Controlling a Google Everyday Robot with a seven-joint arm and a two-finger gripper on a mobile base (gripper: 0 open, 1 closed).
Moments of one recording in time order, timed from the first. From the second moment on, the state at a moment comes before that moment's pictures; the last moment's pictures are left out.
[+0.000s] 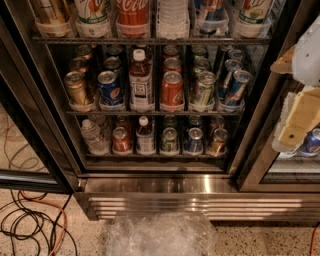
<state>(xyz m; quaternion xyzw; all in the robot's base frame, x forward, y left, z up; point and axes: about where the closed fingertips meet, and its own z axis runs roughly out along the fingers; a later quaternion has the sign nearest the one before) 0.438 -0.217 0.976 -0.60 0.78 -0.03 0.16</state>
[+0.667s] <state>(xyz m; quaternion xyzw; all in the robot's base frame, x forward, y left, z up) 0.440 -0.221 0.977 -0.59 0.79 -0.05 0.17</state>
